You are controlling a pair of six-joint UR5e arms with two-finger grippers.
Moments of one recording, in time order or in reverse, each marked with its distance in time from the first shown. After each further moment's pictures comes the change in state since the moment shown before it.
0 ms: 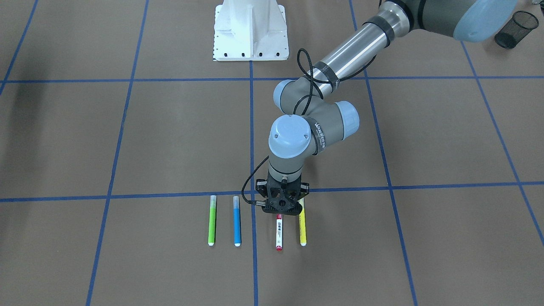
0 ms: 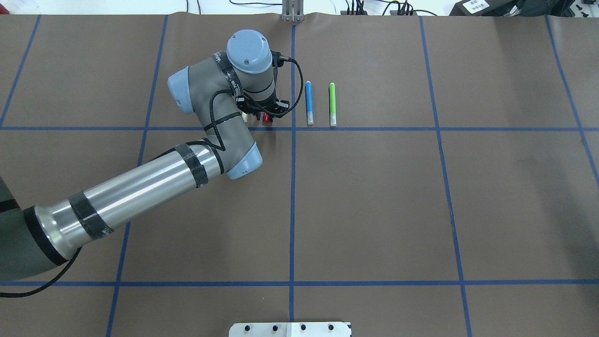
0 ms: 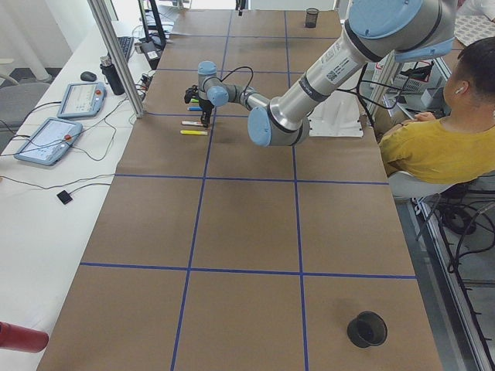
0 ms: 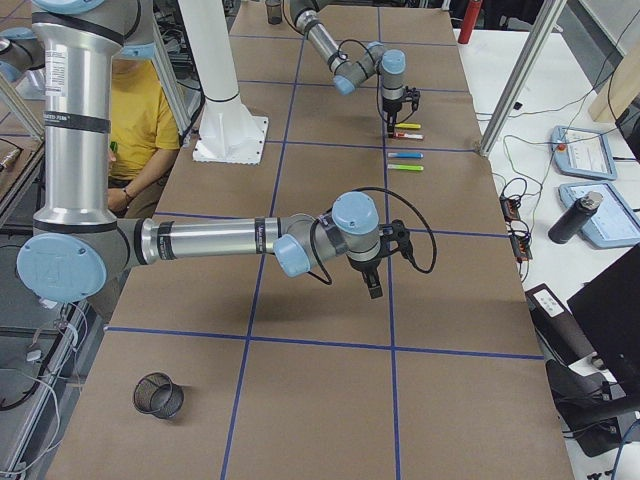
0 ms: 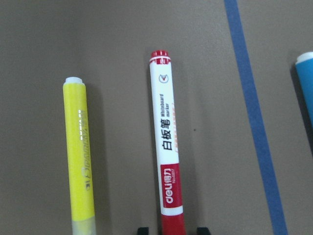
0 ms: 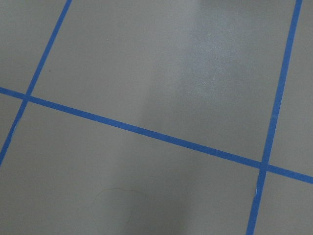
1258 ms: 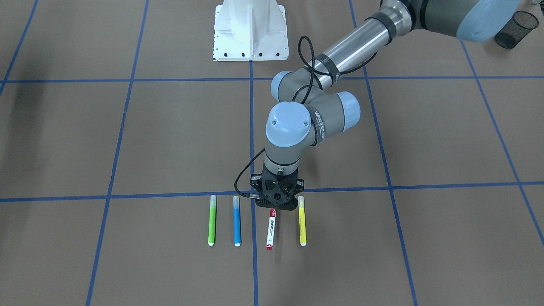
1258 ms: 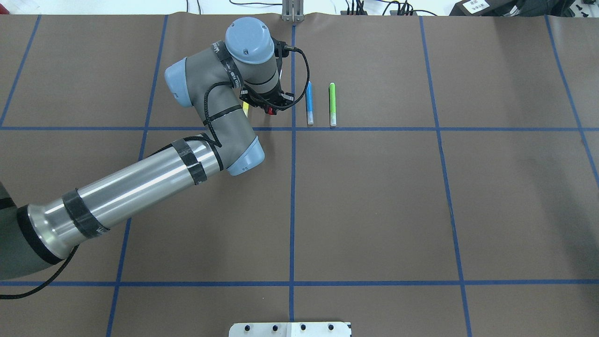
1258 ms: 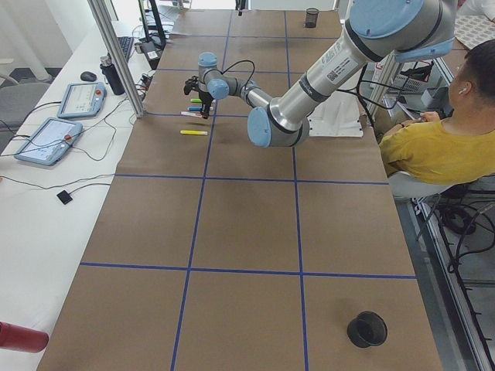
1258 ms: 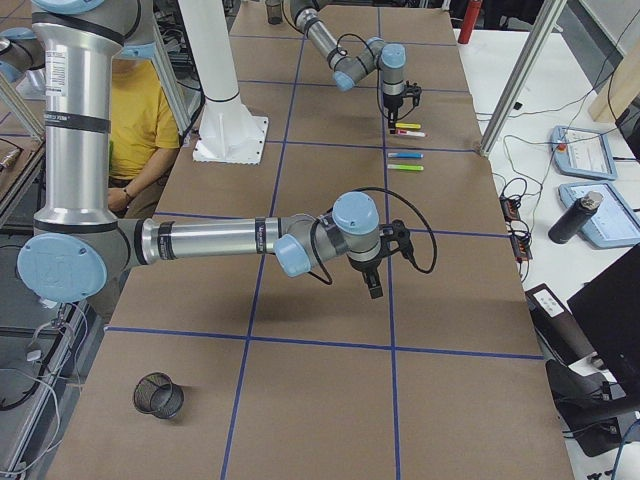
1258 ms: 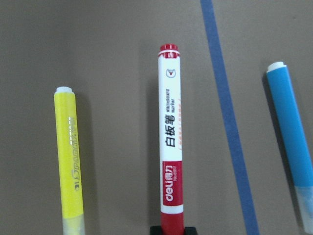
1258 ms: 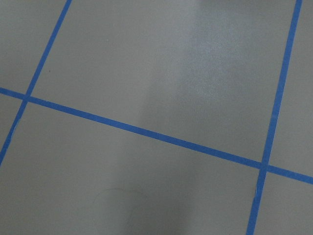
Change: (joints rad) left arm -0.016 0.016 -0.135 0.070 -0.009 0.013; right arm 0.000 0.002 -0.002 0.000 0.000 0.000
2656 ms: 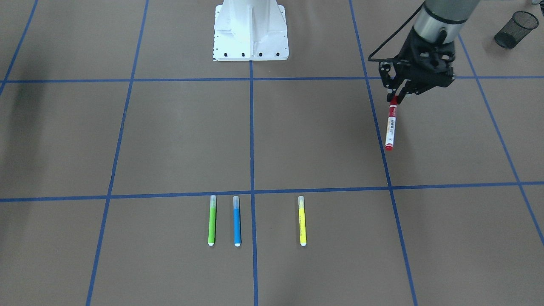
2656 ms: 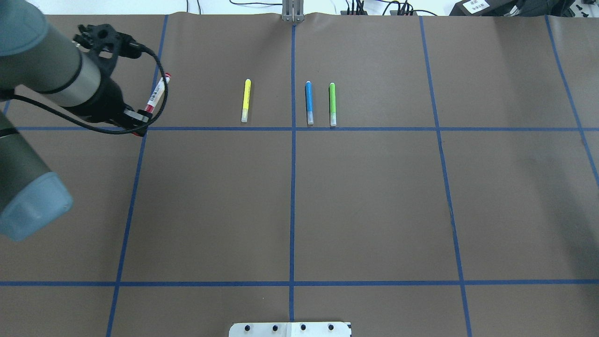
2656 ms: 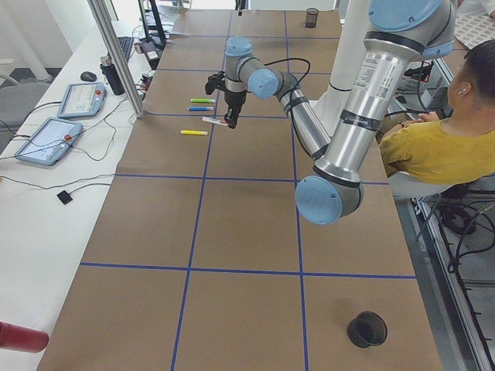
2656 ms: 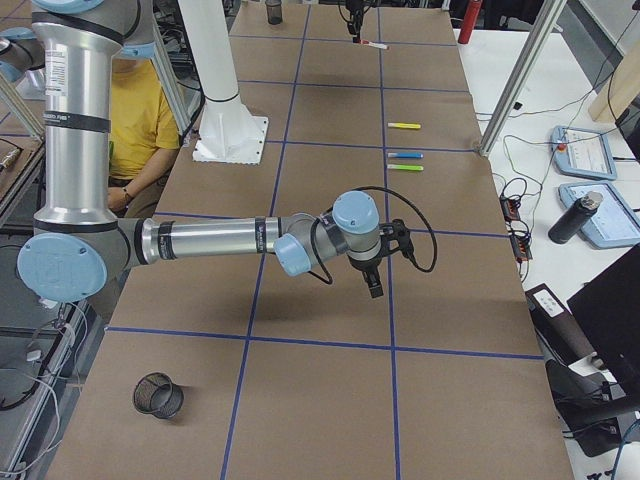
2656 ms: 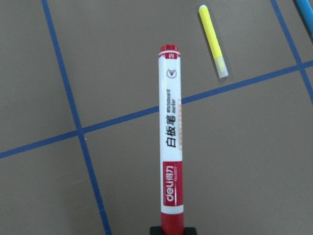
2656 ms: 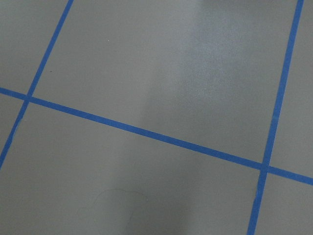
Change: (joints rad) left arm -0.251 0.728 -1.116 0.526 -0.202 0.390; right arm 0.000 0.002 0.000 0.001 0.002 -0.001
